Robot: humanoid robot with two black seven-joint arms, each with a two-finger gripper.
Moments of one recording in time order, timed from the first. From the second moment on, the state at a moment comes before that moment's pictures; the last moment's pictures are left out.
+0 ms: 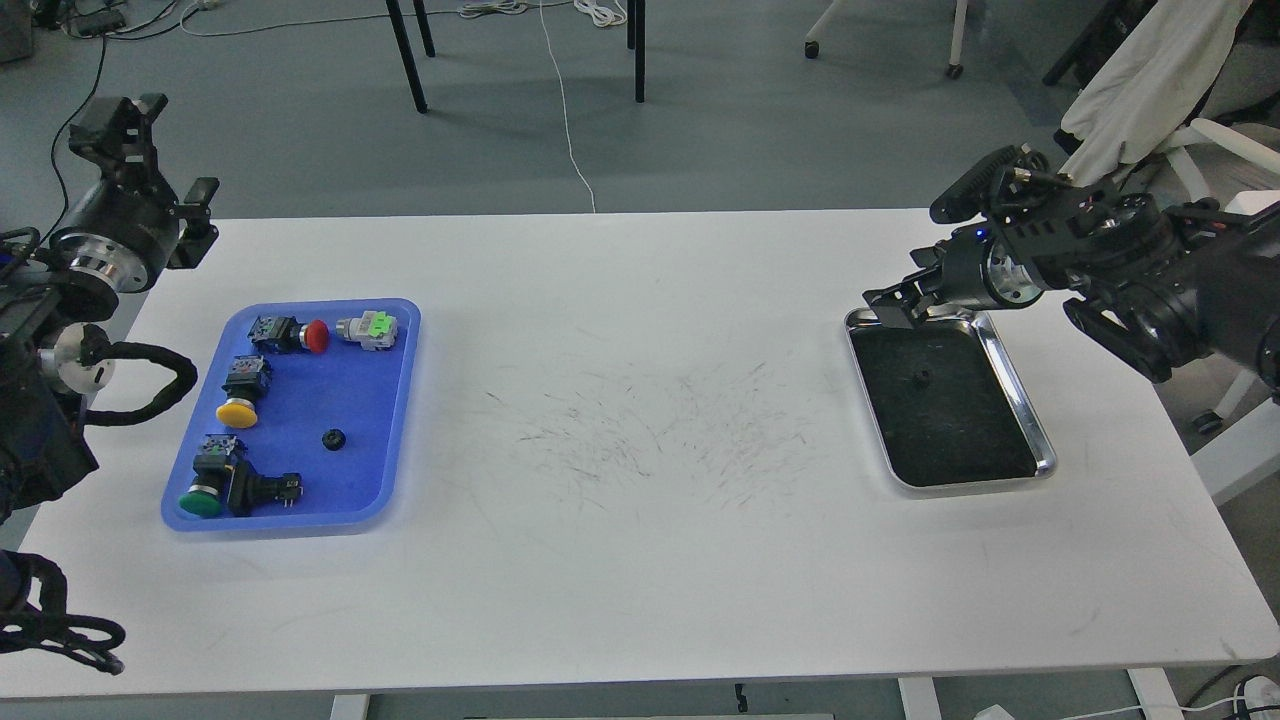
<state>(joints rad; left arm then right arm) -0.95 0.34 -0.40 -0.04 0.08 -0.49 -0.44 1.30 -0.31 -0.53 0.45 -1.38 0.12 0.49</state>
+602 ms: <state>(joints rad) -0.97 0.44 -0.38 -0.26 0.11 -0.49 -0.44 1.26 -0.39 -0.42 0.43 -1.28 0.11 0.49</state>
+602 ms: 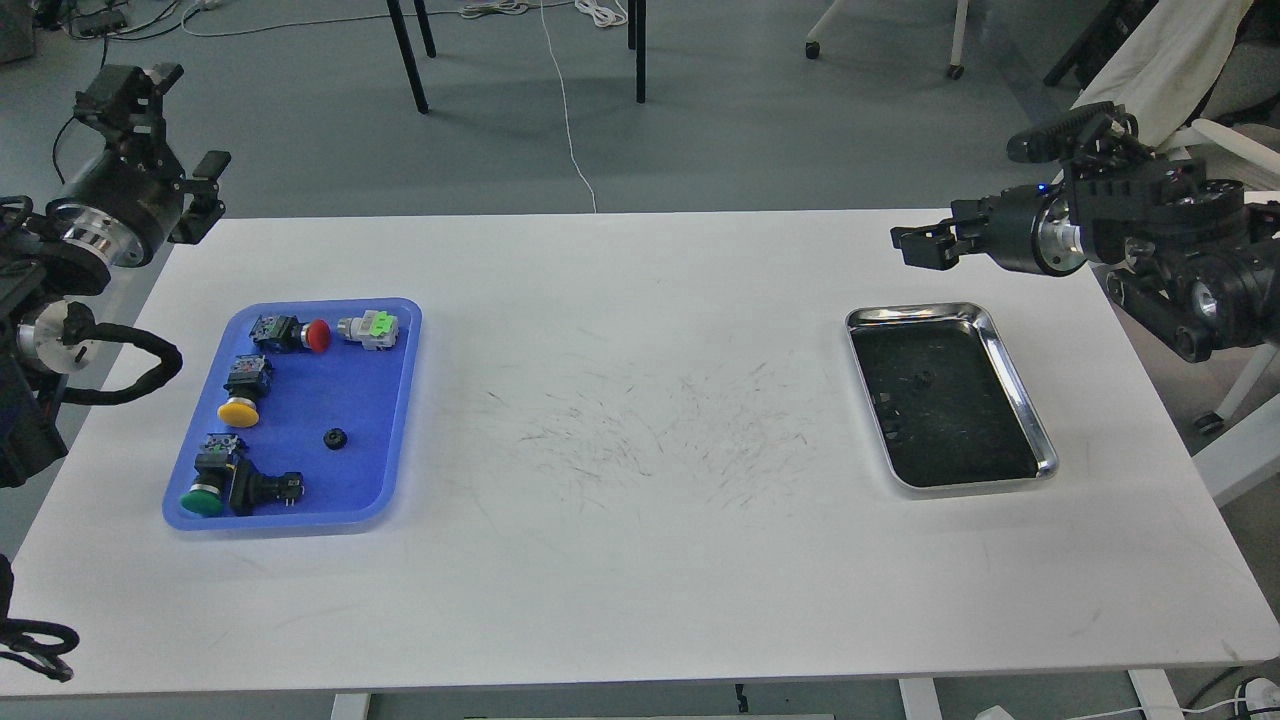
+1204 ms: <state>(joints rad) -0.92 0.67 -0.37 -0.98 0.41 -0.49 -0.45 1.19 -0.39 -0.13 0.44 -1.16 0.10 0.49</state>
